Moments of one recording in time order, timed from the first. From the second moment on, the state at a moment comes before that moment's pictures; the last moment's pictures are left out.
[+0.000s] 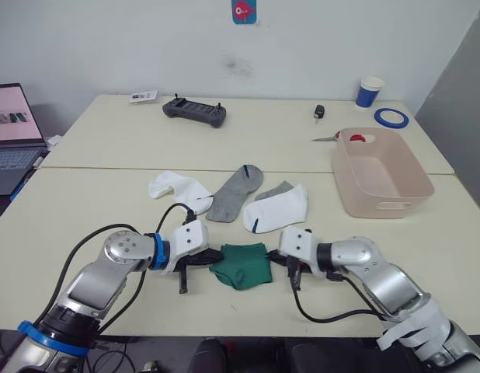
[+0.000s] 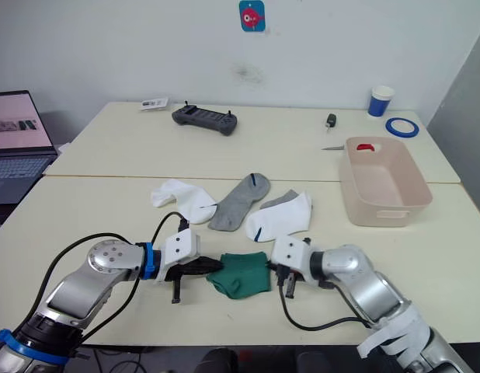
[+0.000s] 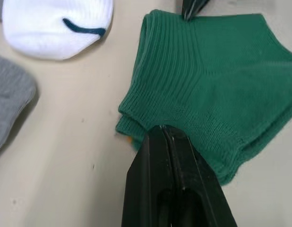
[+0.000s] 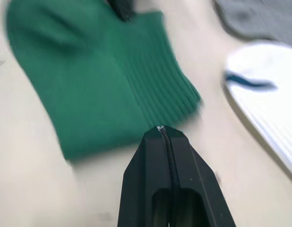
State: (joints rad) left arm -0.24 0.81 -0.19 -0.18 -0.23 0.36 -1.09; right arm -0.33 -0.54 0.38 -0.35 0.09 0.61 0.87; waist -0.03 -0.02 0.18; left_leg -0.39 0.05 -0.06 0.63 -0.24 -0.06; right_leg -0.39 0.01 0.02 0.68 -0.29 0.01
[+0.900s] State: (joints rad) left arm -0.17 0.83 -0.19 -0.15 -0.23 0.27 -1.13; right arm -0.40 -0.29 0.10 -0.46 0.52 1.50 0.60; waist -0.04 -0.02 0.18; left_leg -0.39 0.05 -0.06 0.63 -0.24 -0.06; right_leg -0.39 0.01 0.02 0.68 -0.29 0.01
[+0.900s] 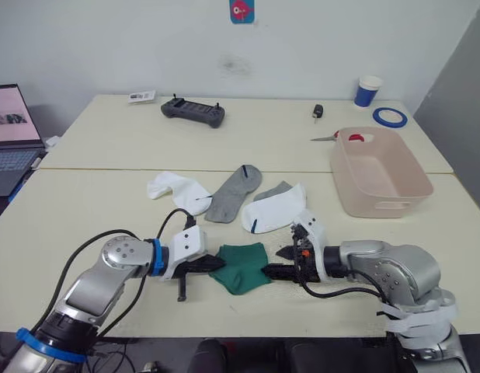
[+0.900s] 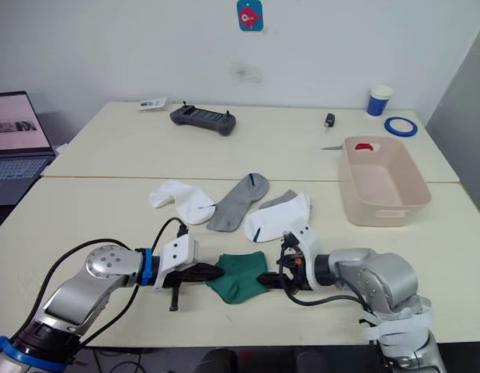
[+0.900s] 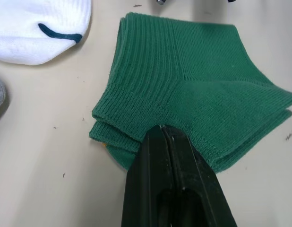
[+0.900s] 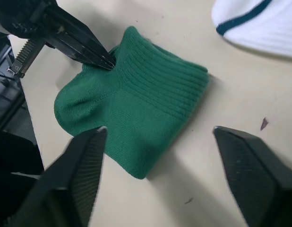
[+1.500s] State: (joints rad) left arm -0.12 0.84 -0.15 -0.15 -0.23 0.25 -1.12; right arm -0.49 -0.01 0.11 -0.24 0.53 1.54 0.45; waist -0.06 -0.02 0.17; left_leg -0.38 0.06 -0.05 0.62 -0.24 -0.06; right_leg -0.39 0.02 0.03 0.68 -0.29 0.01
